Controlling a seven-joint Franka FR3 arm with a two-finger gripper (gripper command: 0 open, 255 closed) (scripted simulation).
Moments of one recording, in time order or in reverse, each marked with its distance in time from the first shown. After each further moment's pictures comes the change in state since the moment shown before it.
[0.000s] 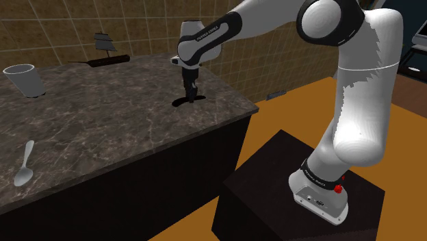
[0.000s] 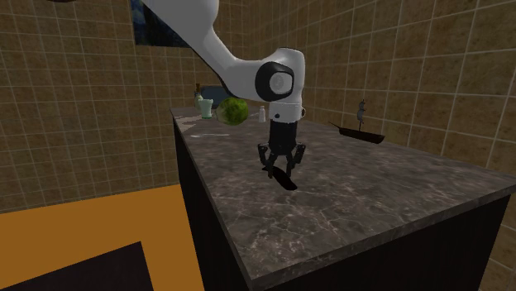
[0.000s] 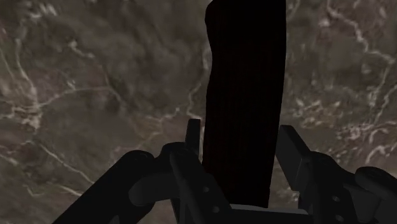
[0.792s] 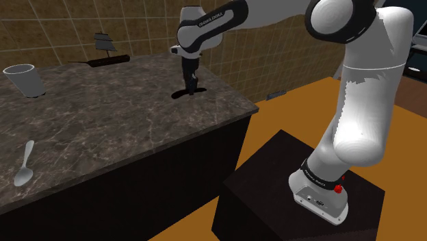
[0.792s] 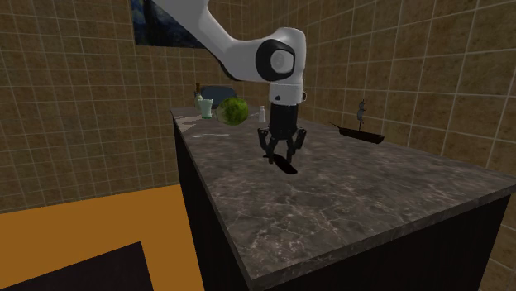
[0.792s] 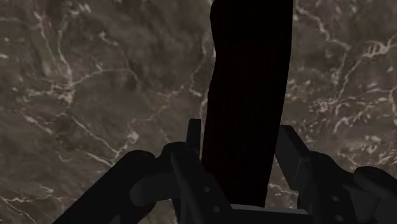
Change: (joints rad) arm 0.001 -0.055 -0.004 0.042 -0.008 -0.097 0.009
